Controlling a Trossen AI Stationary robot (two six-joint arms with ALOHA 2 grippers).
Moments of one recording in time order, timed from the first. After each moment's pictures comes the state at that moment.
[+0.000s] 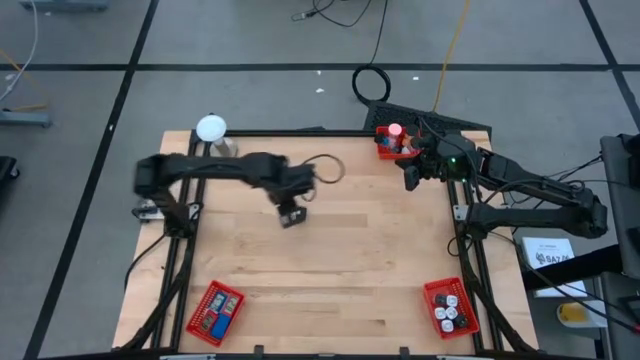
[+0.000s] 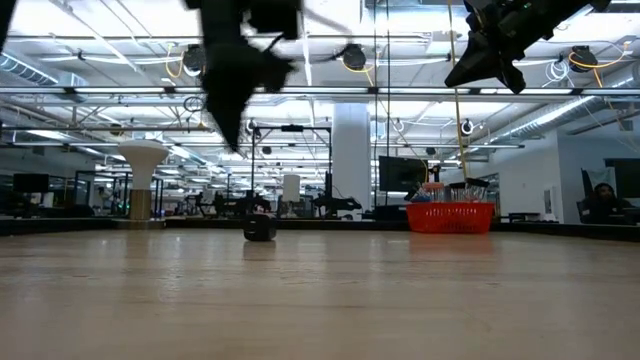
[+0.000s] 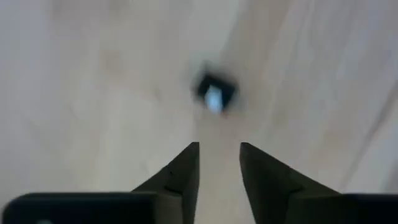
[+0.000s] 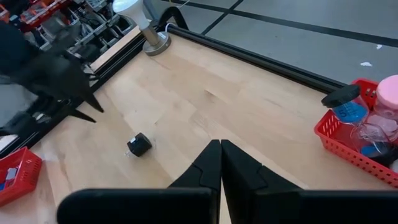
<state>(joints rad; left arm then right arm) 0.13 1.75 1.48 -1.13 -0.01 -0.20 -0.38 0.80 0.81 -0.51 0.07 0.51</state>
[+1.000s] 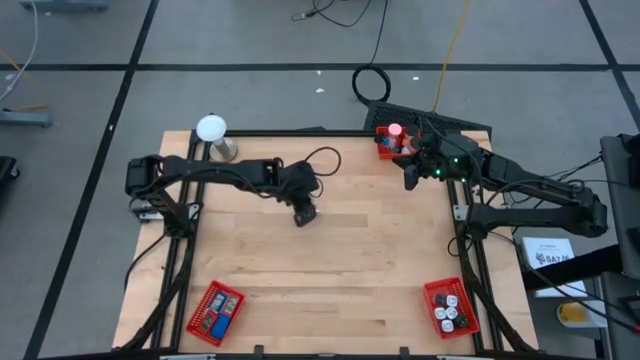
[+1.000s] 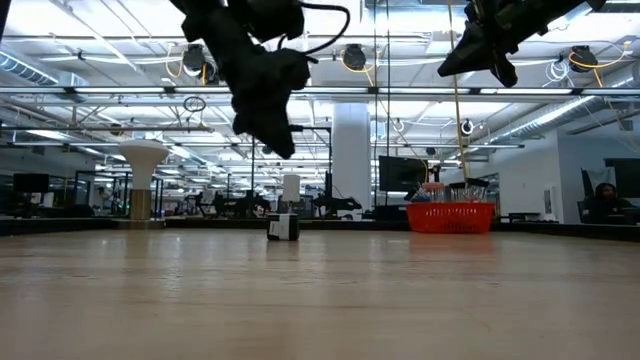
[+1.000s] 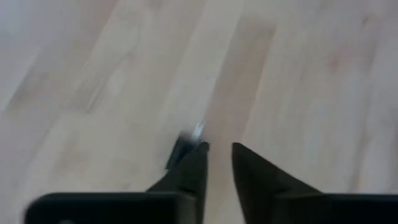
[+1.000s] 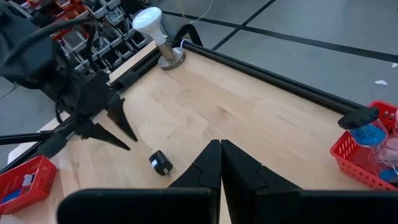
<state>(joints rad) 0.15 1.66 1.20 -0.49 0.05 -0.24 -0.36 0.80 0.81 -0.43 0.07 0.49</state>
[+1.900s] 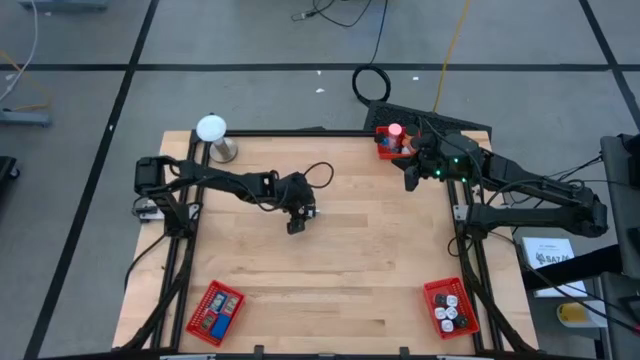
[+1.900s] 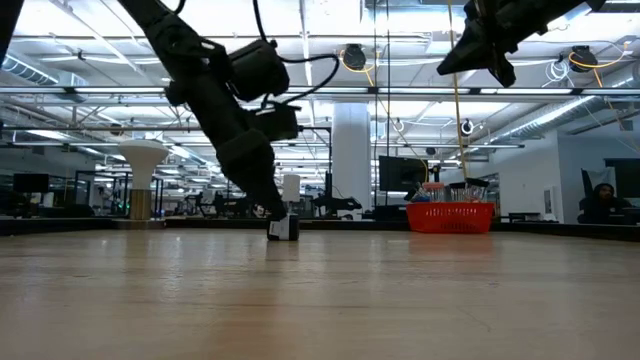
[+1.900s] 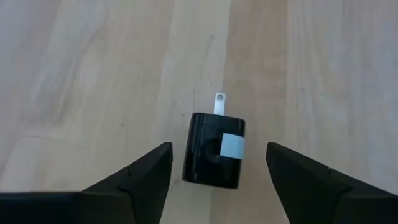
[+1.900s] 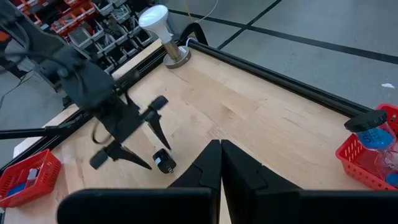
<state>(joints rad) 0.18 1.72 0.90 -0.12 0.08 0.06 -0.36 0.80 0.81 -0.43 0.05 0.47</state>
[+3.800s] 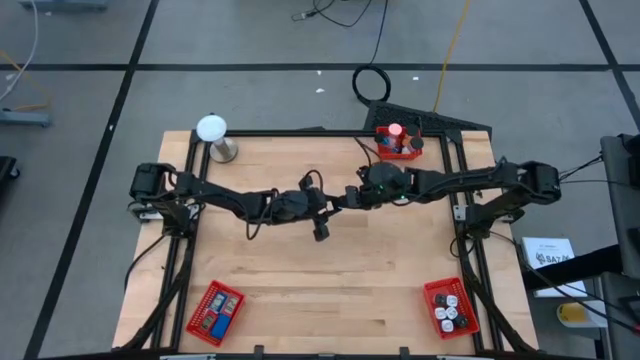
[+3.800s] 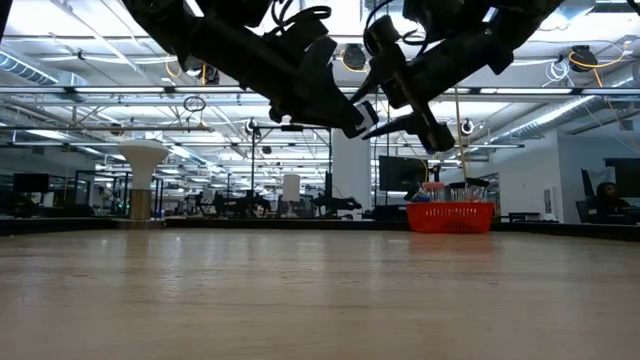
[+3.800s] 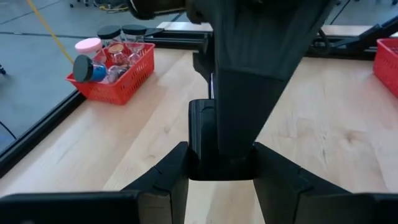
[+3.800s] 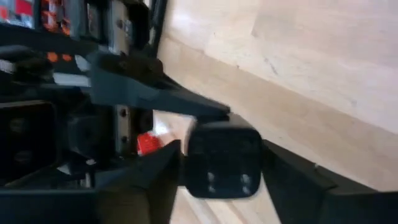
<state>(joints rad) -0.04 1.71 0.95 0.38 -0.32 -0.04 -0.16 1.42 0.81 0.09 -0.20 1.24</state>
